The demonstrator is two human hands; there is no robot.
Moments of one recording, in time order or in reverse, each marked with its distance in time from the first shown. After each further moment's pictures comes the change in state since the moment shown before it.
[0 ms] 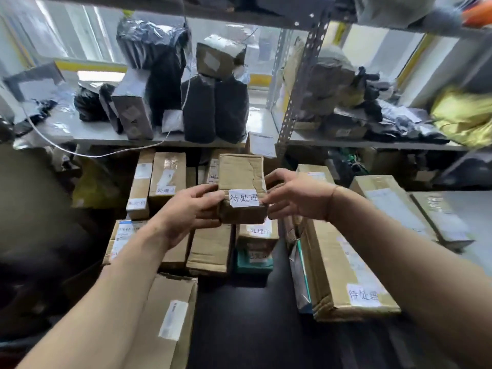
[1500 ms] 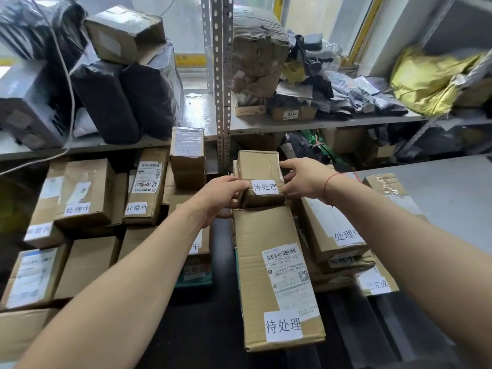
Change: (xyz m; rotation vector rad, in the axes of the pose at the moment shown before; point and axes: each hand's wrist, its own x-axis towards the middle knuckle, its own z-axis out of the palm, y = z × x) left_hand 0.174 -0.006 0.231 0.237 -0.115 -0.146; right_hand 0.023 0.092 -0.226 -0.556 0.398 0.016
